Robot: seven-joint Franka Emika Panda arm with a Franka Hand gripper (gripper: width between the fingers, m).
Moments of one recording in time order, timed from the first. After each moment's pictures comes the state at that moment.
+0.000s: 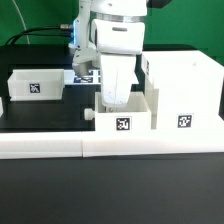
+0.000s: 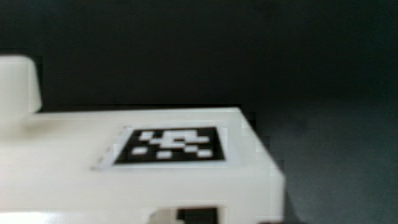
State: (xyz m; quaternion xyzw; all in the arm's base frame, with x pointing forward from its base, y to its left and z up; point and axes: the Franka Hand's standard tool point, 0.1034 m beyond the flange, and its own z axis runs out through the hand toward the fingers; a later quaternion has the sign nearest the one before) arm 0.552 -0.003 0.015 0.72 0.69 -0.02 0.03
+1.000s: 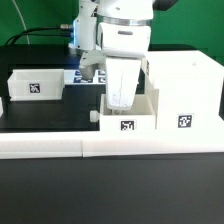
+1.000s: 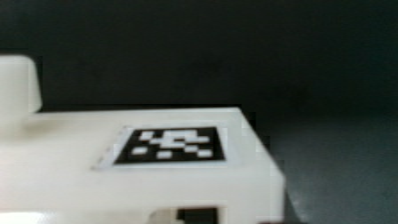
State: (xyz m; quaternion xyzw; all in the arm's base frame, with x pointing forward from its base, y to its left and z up) arm 0.550 0.008 0.010 0.73 0.68 -0.02 0.03
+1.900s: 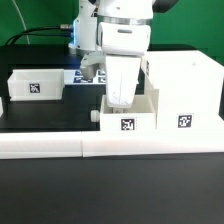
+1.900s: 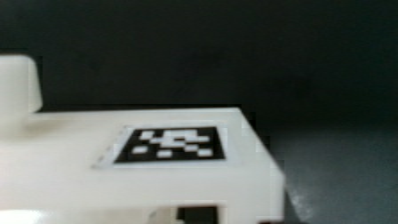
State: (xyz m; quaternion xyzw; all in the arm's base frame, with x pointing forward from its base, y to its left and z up) arm 0.550 0.012 0.008 0.74 0.67 0.00 0.04
